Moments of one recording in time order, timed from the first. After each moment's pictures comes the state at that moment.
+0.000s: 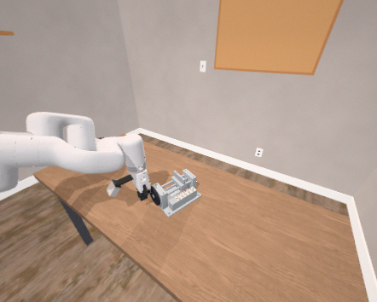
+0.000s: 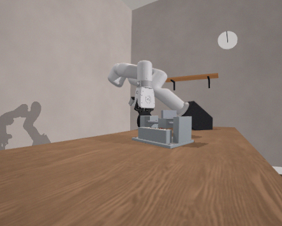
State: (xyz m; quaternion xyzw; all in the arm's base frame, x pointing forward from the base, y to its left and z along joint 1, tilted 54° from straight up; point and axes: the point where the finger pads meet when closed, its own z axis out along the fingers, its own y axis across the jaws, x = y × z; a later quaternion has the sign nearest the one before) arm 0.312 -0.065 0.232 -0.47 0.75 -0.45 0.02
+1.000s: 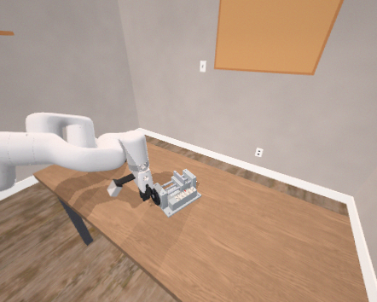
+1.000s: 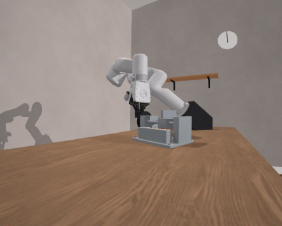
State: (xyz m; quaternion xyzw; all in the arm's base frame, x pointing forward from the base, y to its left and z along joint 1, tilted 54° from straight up) arm 0.322 -0.052 0.269 -0.47 0.75 -0.45 0.02
